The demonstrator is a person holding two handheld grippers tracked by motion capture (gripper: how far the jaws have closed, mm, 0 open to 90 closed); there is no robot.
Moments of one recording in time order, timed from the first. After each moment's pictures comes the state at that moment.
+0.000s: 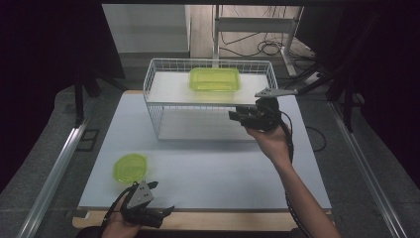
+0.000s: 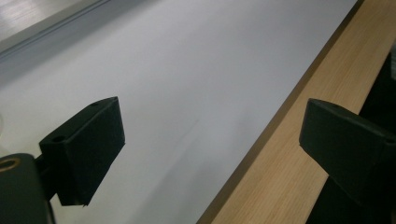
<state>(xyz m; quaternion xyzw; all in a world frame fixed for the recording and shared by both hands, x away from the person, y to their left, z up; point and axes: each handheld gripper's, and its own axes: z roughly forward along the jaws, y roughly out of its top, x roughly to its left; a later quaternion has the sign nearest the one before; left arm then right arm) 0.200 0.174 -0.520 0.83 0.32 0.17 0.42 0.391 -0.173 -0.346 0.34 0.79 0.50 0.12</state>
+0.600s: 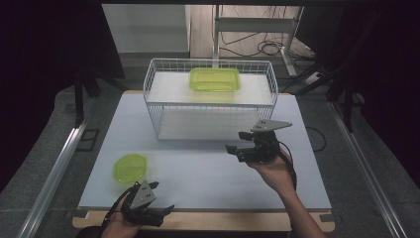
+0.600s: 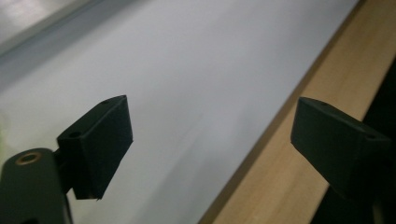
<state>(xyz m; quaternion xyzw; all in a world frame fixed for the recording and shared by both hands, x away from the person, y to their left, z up) 0.200 0.169 -0.518 0.85 0.31 0.18 0.39 0.339 -0.179 -0.394 0.30 0.82 0.47 0.12</state>
